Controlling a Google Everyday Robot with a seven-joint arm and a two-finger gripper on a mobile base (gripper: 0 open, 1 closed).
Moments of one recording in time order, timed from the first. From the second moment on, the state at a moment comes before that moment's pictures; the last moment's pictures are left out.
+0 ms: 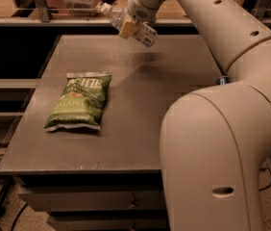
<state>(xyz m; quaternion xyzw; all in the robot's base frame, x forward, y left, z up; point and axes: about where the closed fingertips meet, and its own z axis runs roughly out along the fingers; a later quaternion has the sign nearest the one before) 0.802 0.033 0.939 -0.65 0.67 -0.01 0.37</state>
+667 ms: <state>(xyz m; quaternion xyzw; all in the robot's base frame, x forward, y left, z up) 0.796 -0.048 0.900 -0.63 0.73 -0.04 0.27</state>
